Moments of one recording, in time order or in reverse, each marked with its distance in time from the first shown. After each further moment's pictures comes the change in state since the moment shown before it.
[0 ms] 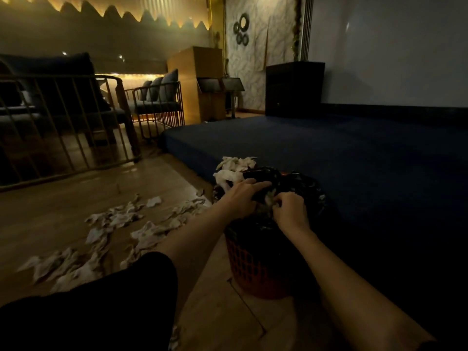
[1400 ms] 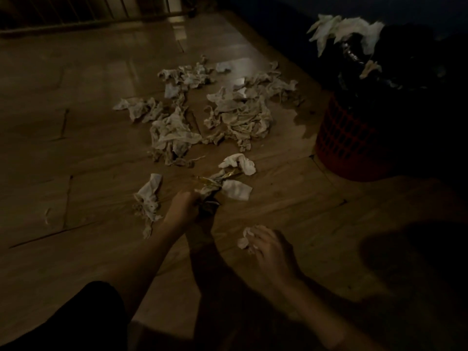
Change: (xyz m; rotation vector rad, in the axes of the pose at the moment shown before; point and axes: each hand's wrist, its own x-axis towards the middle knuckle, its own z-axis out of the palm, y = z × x) left_hand -0.429 -0.183 0.150 -0.141 -0.054 -0.676; right_hand -0.376 -0.043 0.189 0.076 -0.509 -0.474
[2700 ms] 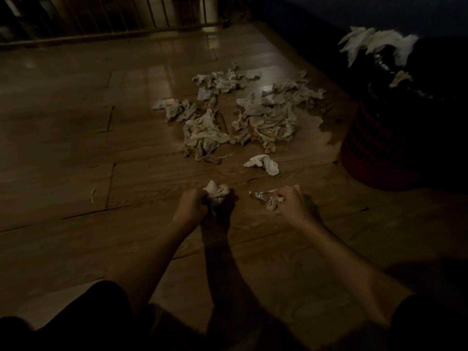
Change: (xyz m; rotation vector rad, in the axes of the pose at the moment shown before) left_hand -0.054 0.002 -0.042 -0.120 0.064 -0.161; right_hand 0.102 0.015 -0.020 0.085 -0.101 0.290
